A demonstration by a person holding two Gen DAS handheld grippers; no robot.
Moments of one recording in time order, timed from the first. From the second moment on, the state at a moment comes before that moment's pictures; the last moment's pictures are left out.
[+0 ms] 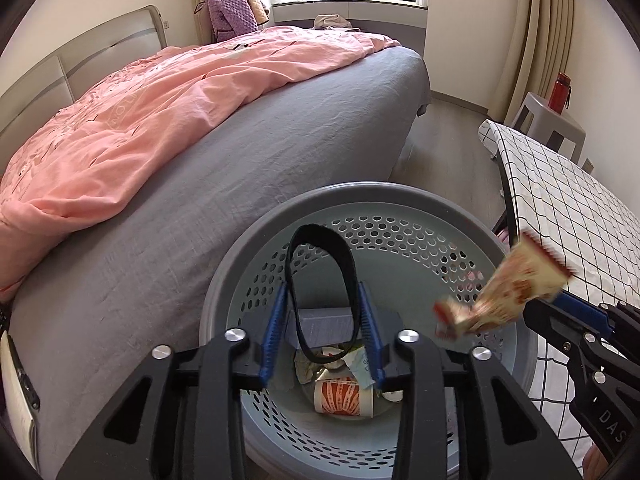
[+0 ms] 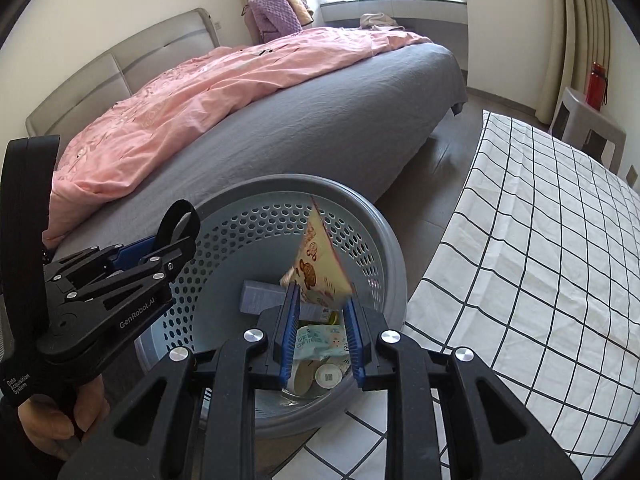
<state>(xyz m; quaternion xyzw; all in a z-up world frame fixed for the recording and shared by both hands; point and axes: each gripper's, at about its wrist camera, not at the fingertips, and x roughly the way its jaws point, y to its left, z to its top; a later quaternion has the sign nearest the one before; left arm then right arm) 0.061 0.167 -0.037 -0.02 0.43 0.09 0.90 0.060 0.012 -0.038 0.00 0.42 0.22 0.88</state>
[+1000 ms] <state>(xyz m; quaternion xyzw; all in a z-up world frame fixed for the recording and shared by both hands) 0.053 0.173 -0.033 -0.02 0.42 0.11 0.90 0.052 0.005 -0.032 0.01 0.41 0.21 0.89</state>
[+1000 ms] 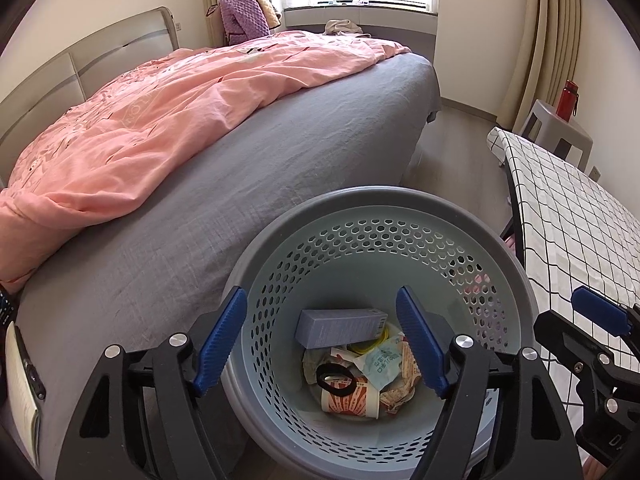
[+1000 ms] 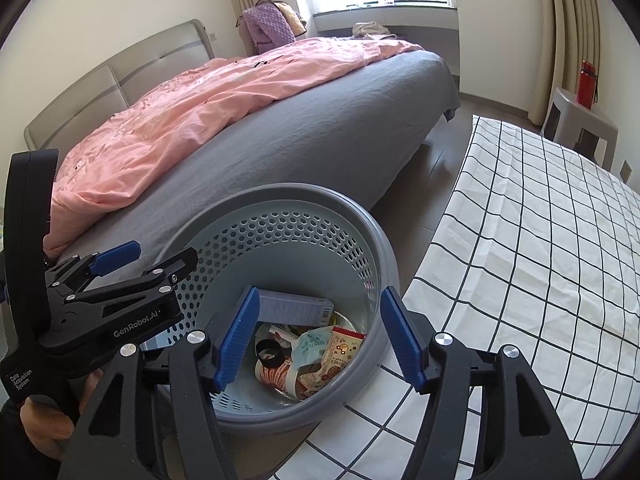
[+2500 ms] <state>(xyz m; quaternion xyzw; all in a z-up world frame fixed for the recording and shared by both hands) 0.045 0.179 -0.026 -0.02 0.41 0.14 0.90 0.048 0.003 -0.027 0.01 0.40 0.20 0.89</state>
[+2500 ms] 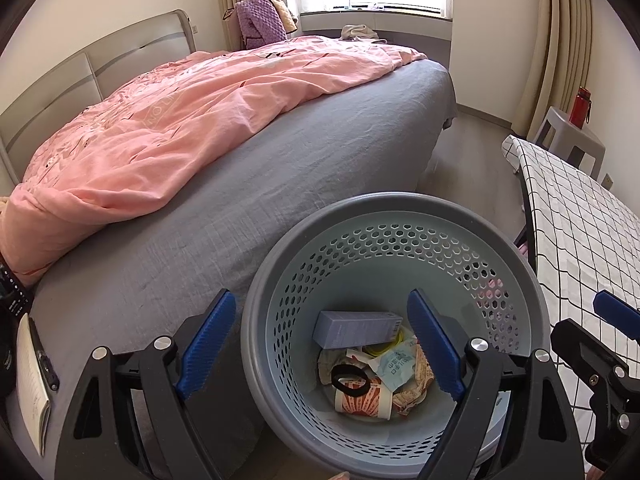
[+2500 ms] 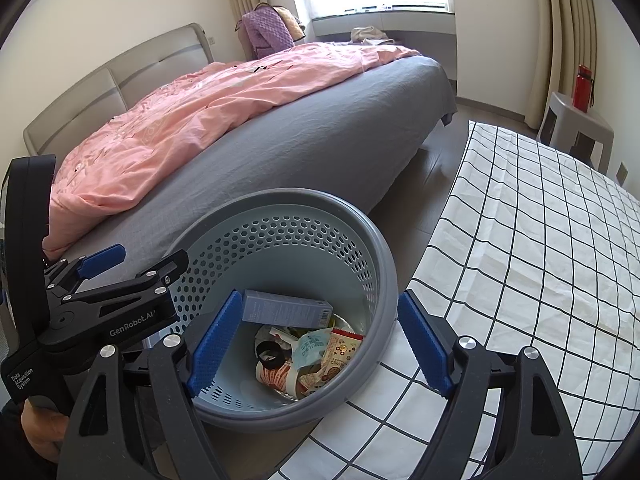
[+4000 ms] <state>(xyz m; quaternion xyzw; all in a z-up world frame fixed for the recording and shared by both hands) 0.041 0.175 -0.025 -0.01 0.41 0.14 0.90 0.046 0.004 -0.025 0.01 0.40 0.20 0.89</state>
